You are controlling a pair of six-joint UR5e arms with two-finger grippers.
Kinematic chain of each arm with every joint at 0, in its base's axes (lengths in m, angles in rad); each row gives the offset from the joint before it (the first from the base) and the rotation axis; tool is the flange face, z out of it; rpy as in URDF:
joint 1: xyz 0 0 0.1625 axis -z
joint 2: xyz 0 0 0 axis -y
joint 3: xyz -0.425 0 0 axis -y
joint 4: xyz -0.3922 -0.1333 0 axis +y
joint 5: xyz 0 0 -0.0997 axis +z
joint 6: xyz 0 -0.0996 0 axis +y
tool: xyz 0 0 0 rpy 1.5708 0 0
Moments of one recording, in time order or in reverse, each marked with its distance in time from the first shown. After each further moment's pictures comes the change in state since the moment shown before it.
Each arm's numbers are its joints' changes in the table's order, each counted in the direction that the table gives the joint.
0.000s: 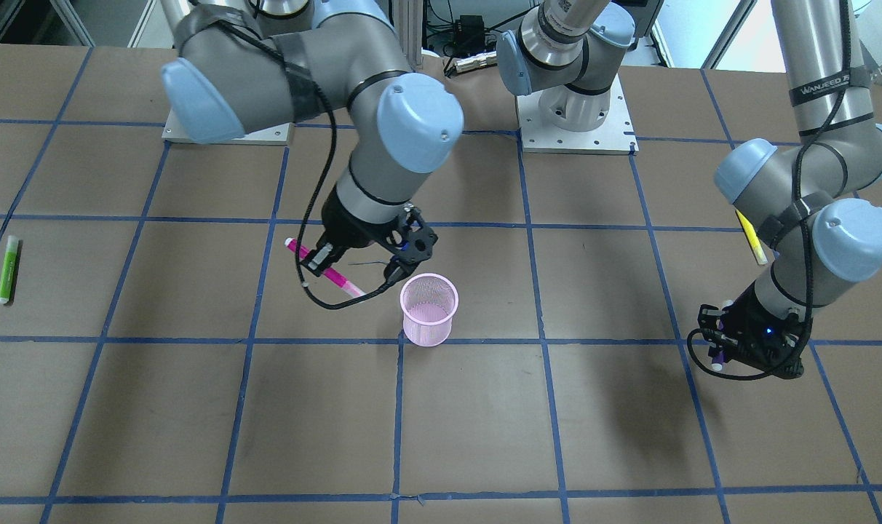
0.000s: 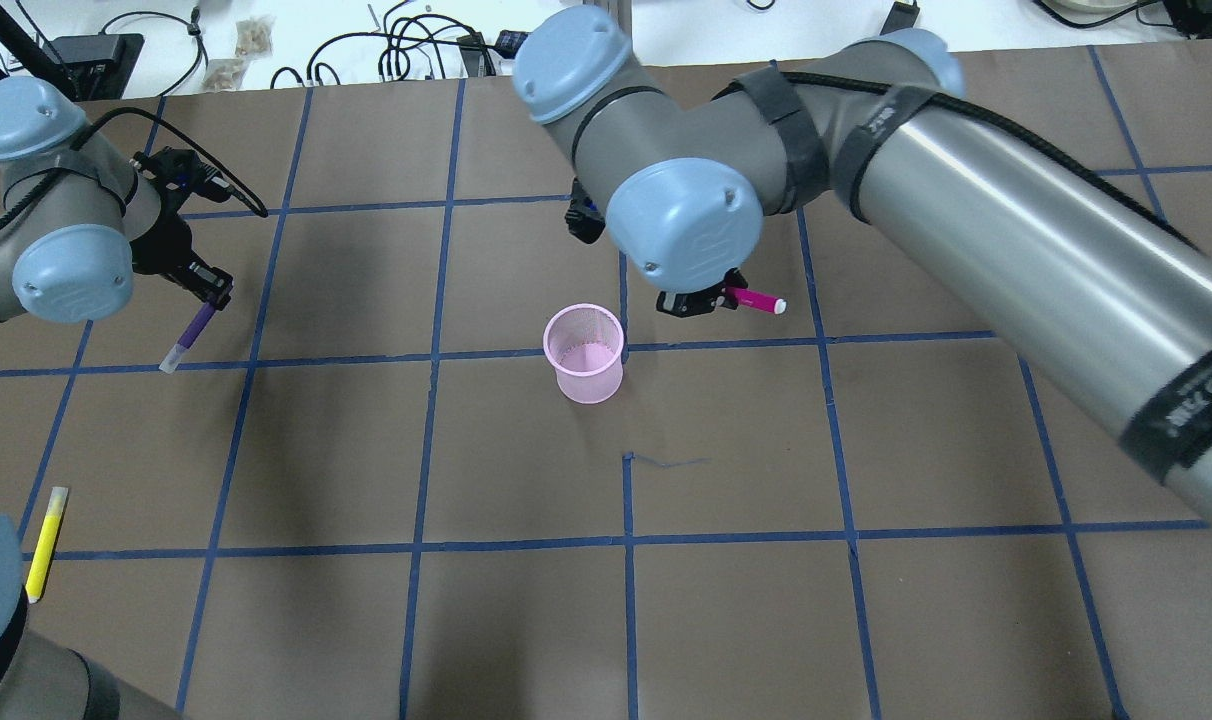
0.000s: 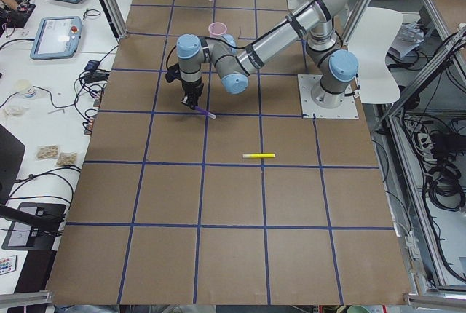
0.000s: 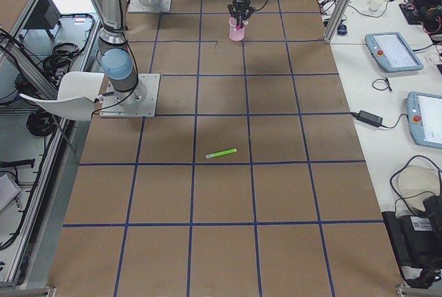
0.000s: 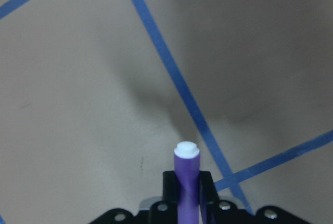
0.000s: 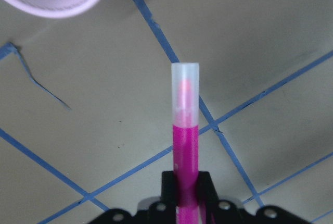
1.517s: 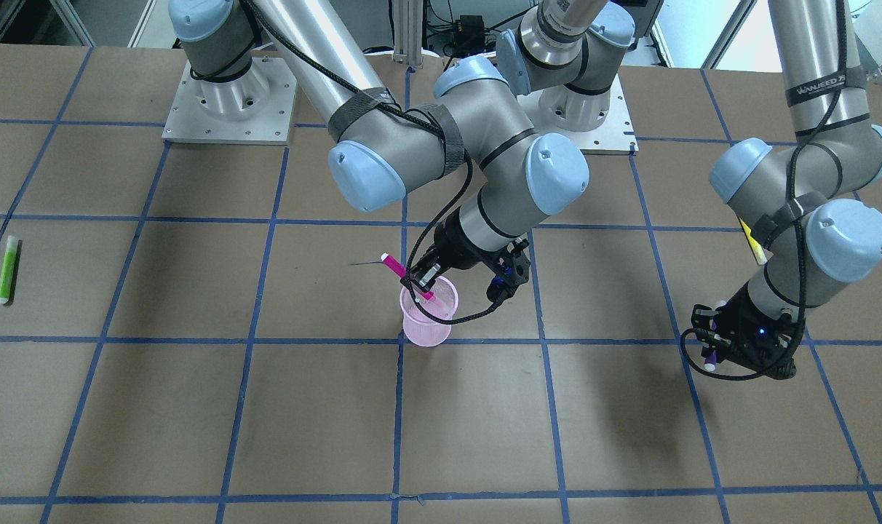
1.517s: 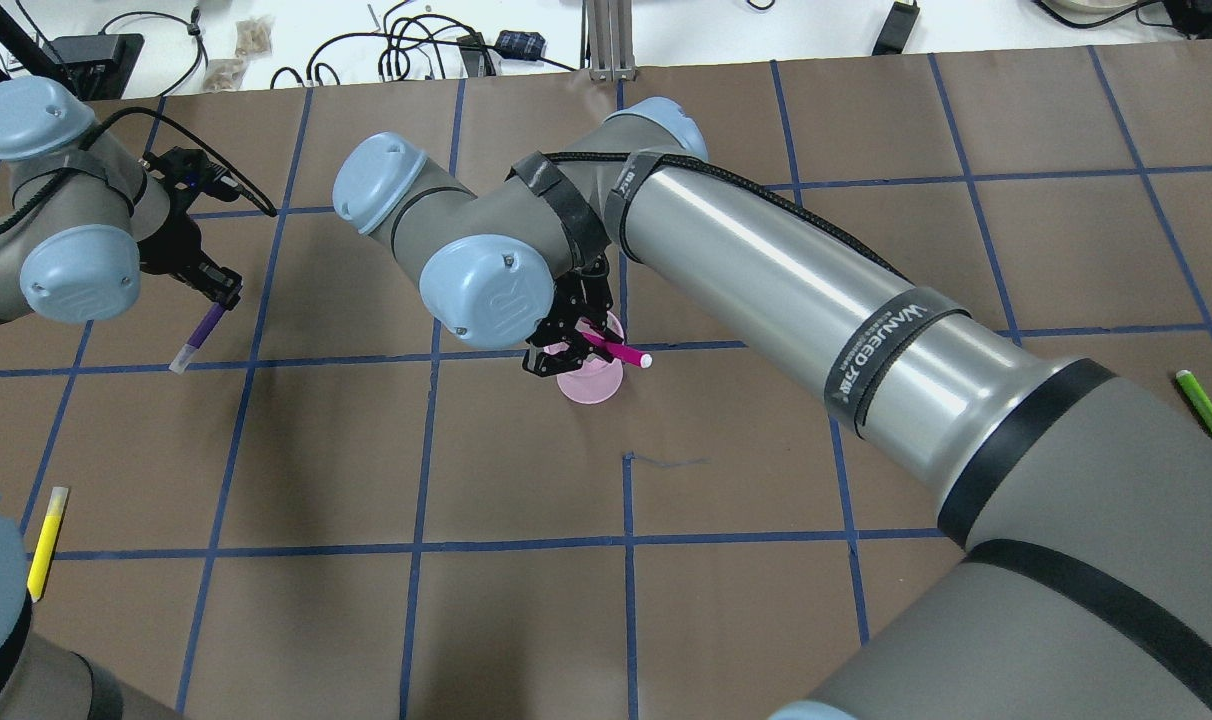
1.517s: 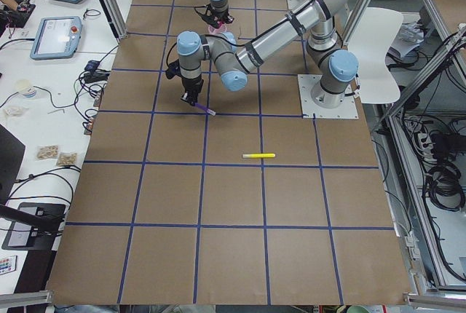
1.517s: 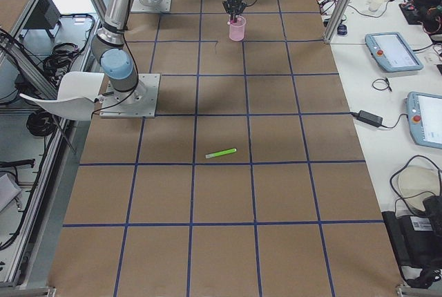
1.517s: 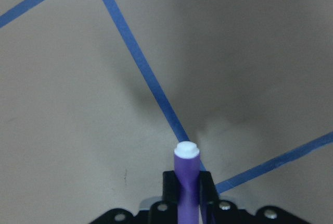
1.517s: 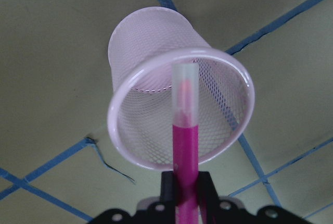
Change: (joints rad) left arm 0.006 0.000 -0.004 0.003 0.009 0.006; right arm -0.162 0.230 -0.178 -0.066 -0.002 -0.204
